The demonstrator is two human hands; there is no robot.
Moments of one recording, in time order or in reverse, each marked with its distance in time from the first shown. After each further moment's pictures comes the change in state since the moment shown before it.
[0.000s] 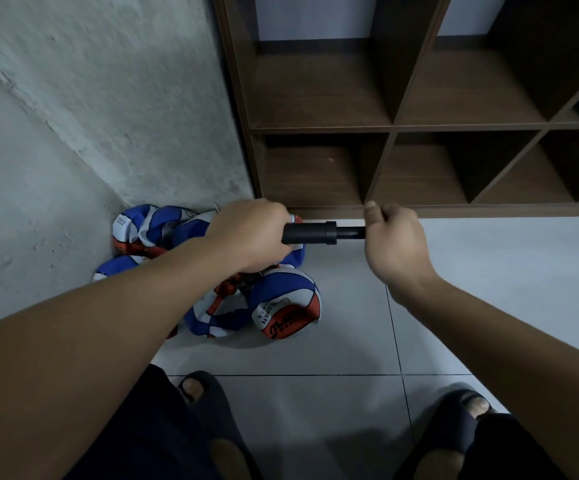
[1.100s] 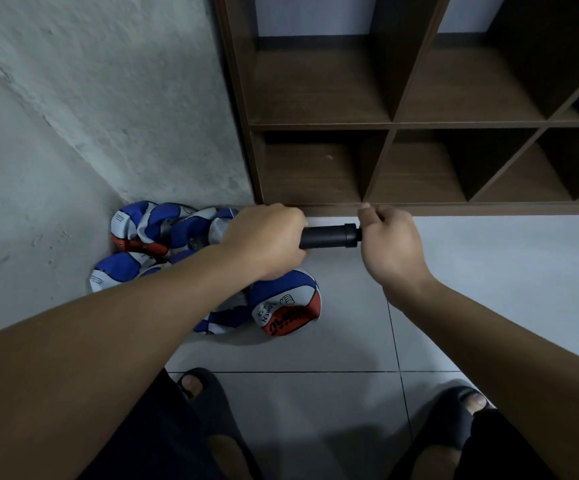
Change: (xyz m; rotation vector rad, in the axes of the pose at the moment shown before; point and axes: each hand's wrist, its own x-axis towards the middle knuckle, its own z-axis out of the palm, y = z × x) left_hand -0.007 0.027 0.005 0.043 0.044 0.015; right_hand -0.010 -0.004 0.003 0.089 -0.028 0.032
